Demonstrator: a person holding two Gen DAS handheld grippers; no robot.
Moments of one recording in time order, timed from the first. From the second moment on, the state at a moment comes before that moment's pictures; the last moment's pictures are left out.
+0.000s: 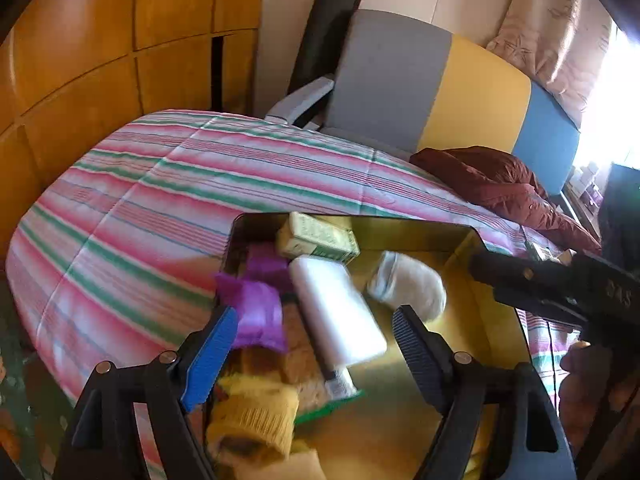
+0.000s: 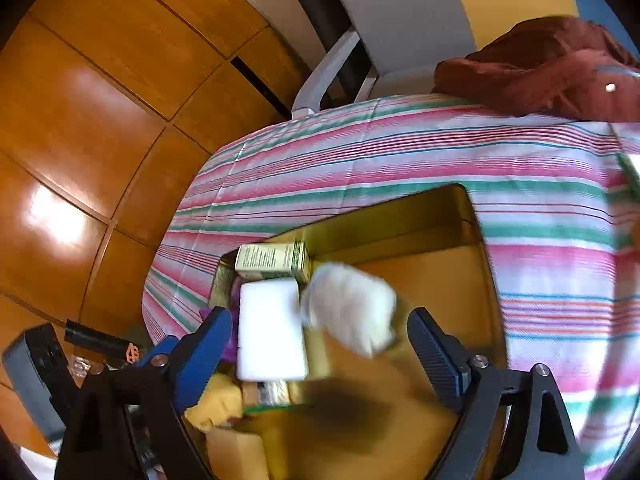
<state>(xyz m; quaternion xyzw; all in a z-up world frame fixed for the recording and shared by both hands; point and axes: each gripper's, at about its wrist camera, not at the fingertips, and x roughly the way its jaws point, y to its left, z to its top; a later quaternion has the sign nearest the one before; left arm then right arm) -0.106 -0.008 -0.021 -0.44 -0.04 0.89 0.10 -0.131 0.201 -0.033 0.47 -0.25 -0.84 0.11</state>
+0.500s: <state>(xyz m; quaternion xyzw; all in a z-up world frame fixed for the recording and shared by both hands) -0.036 -0.004 -0.009 -0.41 -0.06 0.90 0.11 -0.045 0.215 -0.023 0.45 -0.17 -0.87 0.09</state>
